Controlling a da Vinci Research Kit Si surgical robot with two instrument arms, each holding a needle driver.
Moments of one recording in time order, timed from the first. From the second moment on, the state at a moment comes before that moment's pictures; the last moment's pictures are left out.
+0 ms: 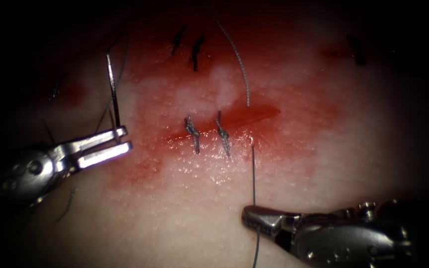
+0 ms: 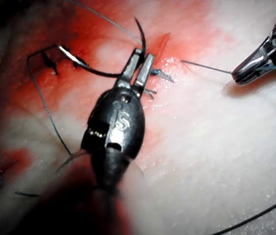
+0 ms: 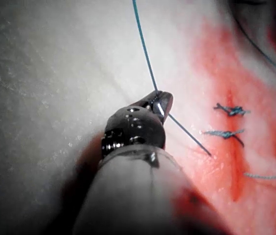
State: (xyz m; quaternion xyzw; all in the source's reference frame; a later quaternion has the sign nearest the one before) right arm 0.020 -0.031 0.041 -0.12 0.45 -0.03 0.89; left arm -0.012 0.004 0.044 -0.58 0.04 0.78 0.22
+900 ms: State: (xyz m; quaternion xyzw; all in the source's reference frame) right arm 0.020 -0.032 0.035 -0.06 0.50 0.08 0.86; left arm -0.010 0.007 0.049 -0.42 0.17 0.87 0.17
